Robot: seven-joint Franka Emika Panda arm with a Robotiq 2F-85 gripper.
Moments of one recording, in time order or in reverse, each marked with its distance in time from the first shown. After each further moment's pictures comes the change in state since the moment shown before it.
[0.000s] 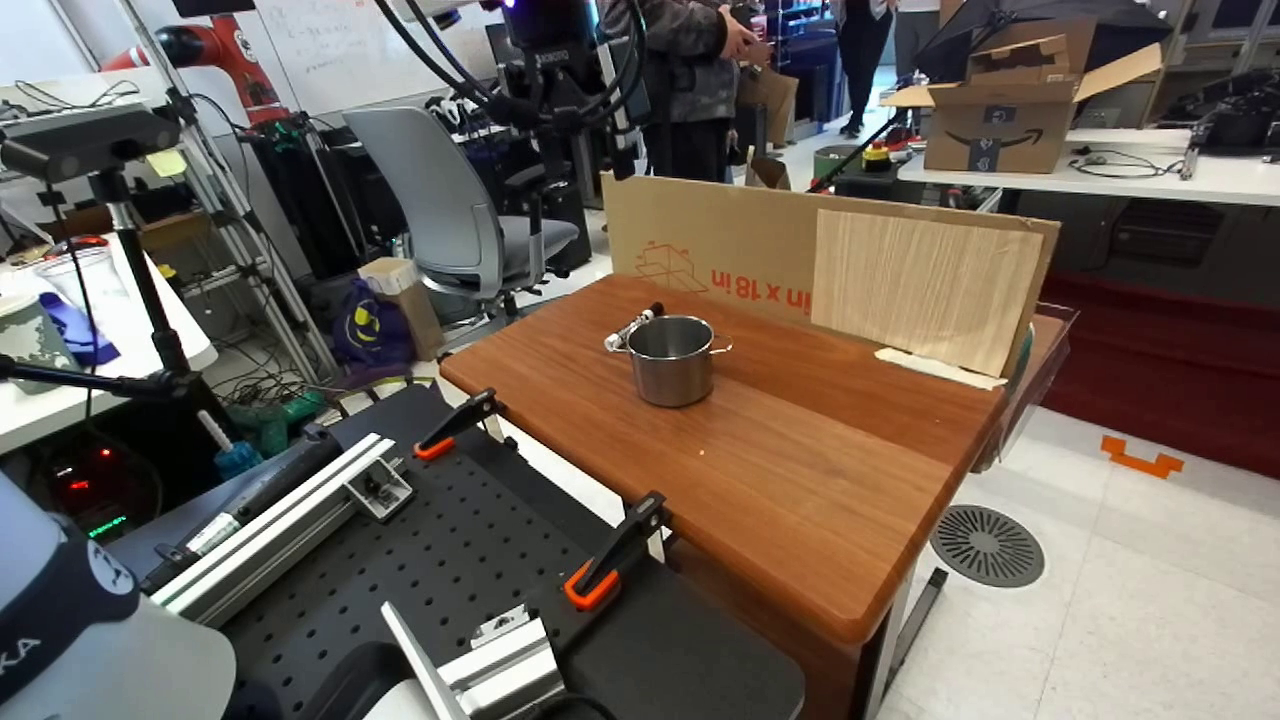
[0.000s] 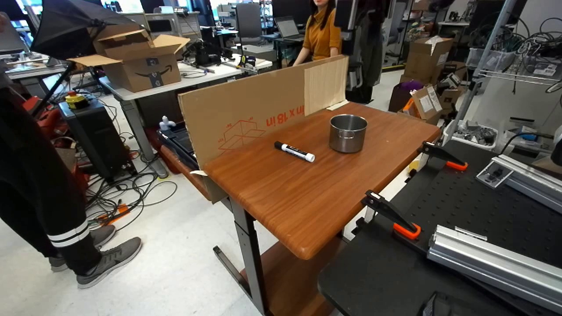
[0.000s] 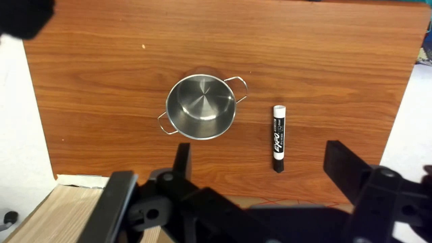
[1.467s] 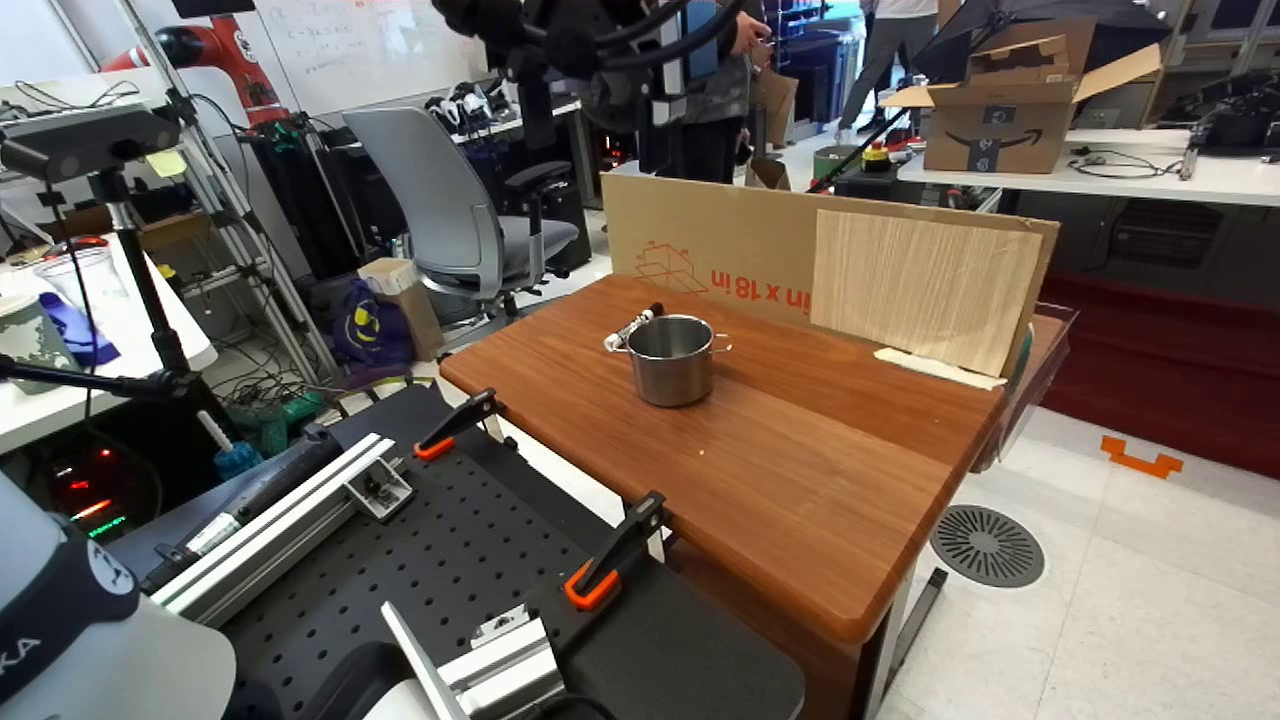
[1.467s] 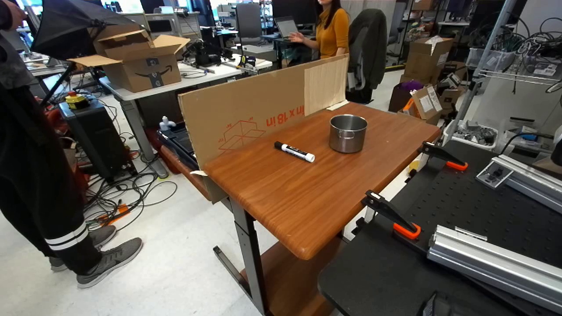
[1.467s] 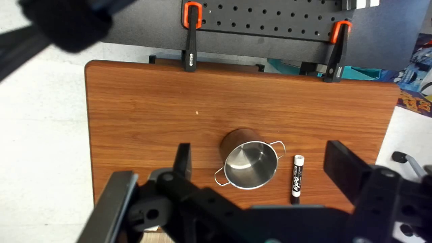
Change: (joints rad) arm -0.056 -0.312 -0.349 -0.121 0.064 -0.264 -0.462
